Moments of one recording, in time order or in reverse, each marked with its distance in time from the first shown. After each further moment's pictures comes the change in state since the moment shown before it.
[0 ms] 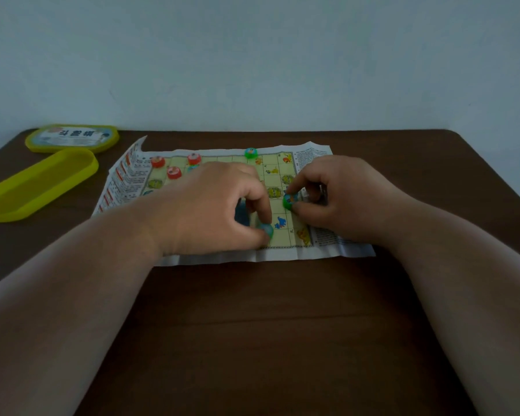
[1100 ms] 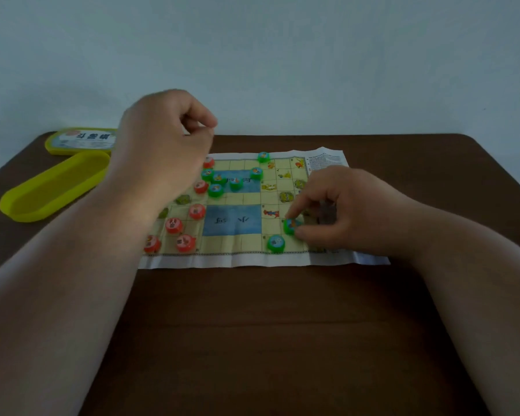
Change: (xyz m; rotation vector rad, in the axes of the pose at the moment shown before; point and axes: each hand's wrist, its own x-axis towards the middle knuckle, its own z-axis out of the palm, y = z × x) left_hand 0.004 -0.033 -0.033 -0.143 0.777 -0.326; right_hand -0.003 -0.009 -0.003 0.162 -0.134 -0.099
